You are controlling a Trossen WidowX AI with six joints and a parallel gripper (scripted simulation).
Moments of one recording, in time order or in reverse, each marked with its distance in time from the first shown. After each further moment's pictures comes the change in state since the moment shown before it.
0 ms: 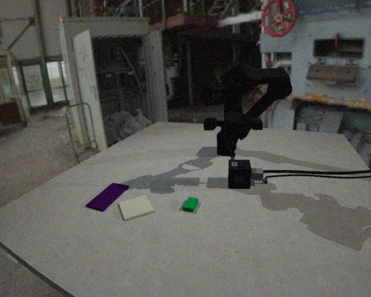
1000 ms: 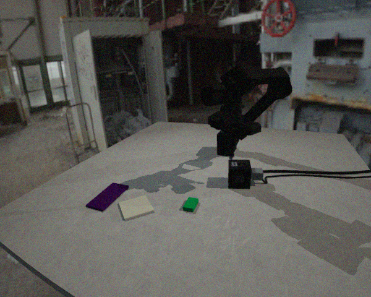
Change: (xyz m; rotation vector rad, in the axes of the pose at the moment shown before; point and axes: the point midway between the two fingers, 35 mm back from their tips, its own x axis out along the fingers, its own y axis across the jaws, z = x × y) arm 0.000 0.000 0.000 0.786 0.000 0.000
